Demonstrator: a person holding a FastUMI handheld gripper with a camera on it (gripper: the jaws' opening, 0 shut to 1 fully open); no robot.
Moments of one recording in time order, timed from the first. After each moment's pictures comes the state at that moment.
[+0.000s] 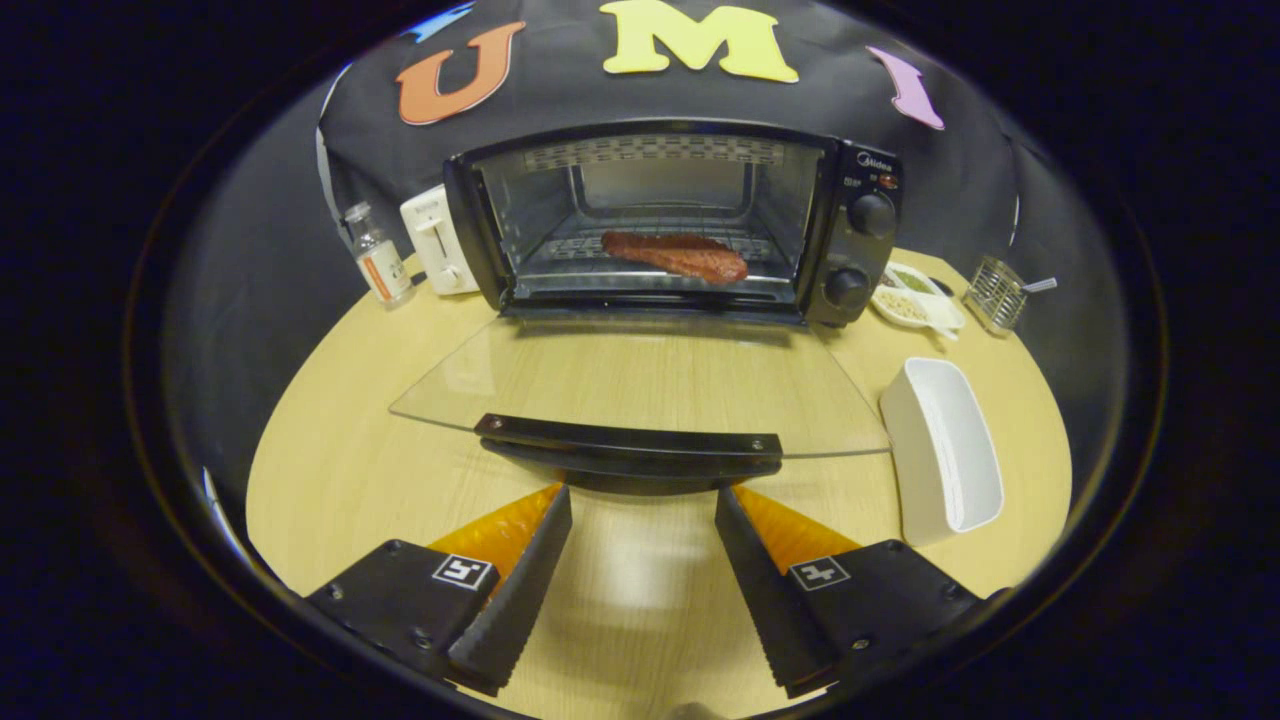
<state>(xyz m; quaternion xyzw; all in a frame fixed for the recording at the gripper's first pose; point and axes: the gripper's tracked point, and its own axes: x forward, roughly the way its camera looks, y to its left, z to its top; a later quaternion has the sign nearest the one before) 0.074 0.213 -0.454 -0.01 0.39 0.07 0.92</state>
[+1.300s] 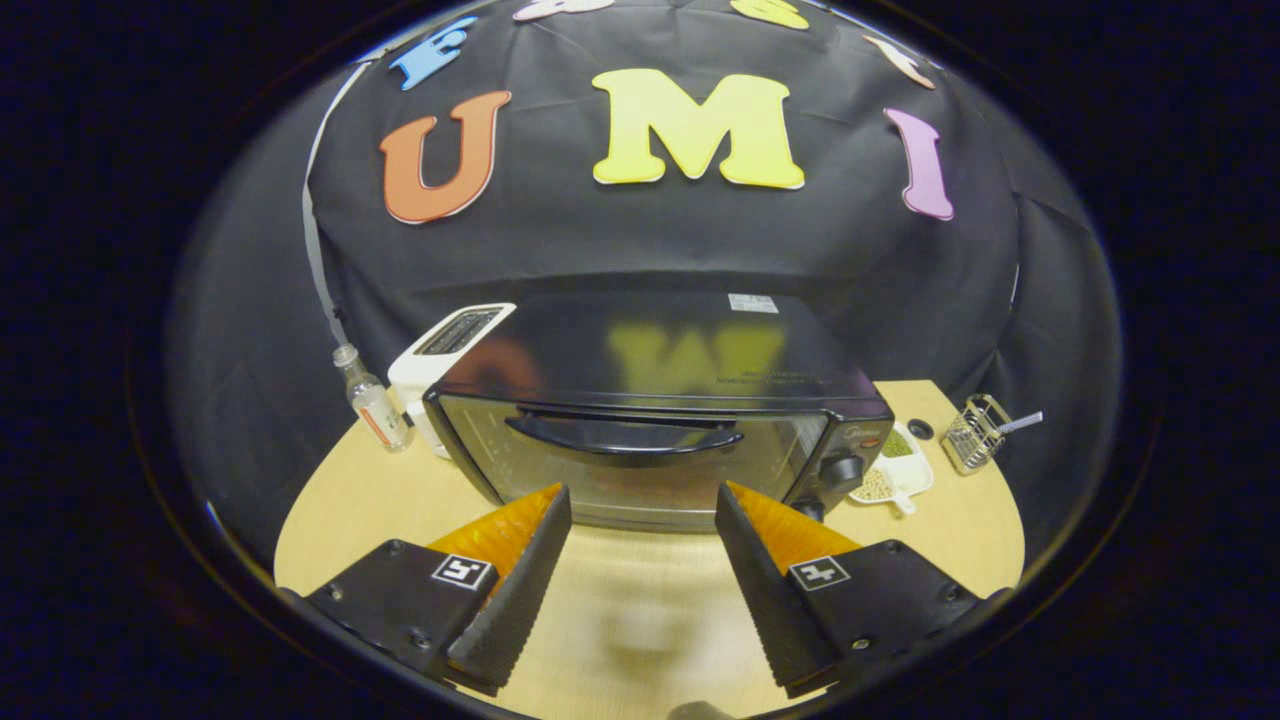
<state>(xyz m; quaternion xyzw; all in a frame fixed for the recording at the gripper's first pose) 0.188 0.212 -0.305 -0.01 0.27 0.07 0.96</state>
